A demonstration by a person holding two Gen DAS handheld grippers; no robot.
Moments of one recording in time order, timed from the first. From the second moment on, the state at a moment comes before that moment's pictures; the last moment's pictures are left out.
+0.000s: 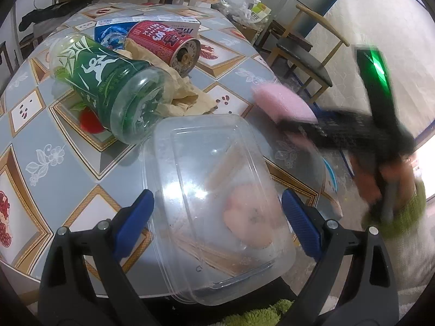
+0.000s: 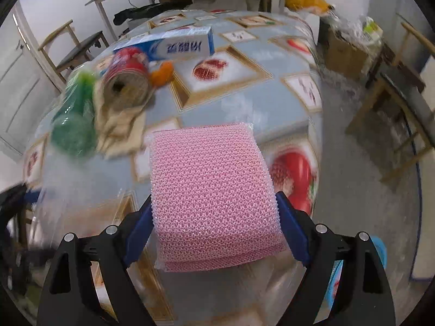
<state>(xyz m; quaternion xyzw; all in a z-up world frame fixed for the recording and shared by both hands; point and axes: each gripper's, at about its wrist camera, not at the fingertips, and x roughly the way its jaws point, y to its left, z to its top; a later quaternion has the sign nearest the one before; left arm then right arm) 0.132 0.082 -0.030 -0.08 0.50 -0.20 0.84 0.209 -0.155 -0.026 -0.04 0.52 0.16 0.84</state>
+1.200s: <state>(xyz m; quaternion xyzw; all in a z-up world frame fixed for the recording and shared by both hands) 0.121 0.070 -0.025 -0.05 0.48 -0.16 0.86 0.154 -0.163 -0.023 -0.01 0.48 0.10 0.87</state>
